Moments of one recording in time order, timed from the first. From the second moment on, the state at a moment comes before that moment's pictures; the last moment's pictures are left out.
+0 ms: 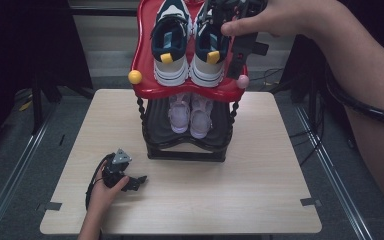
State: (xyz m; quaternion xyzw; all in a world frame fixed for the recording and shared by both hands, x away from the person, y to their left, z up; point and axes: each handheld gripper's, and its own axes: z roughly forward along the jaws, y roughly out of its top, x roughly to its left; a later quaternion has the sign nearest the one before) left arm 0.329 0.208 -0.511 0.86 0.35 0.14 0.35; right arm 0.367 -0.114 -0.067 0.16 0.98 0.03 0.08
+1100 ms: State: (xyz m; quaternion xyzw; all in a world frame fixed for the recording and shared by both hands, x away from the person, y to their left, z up) left arm 0.329 0.208 -0.511 0.86 0.35 0.14 0.35; right arm 0.349 -0.162 -0.108 0.18 0.98 0.00 0.03
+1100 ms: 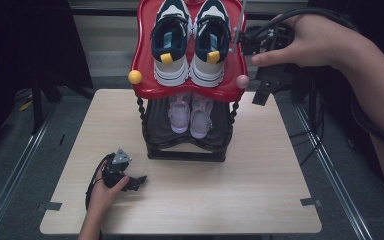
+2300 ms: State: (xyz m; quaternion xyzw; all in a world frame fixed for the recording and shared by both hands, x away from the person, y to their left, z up) left arm 0.329 0.208 -0.511 0.86 0.35 0.13 0.35; right arm 0.337 -0.225 -0.182 0.20 0.98 -0.01 0.01
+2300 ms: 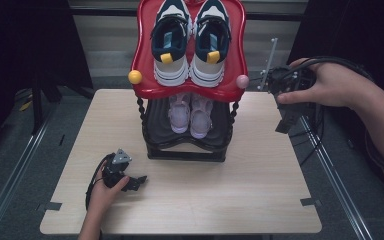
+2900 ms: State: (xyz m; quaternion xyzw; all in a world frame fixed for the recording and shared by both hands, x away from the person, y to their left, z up) left arm 0.329 0.208 -0.511 0.85 0.36 0.13 0.35; right arm 0.331 -0.243 -0.222 0.21 0.98 0.01 0.01
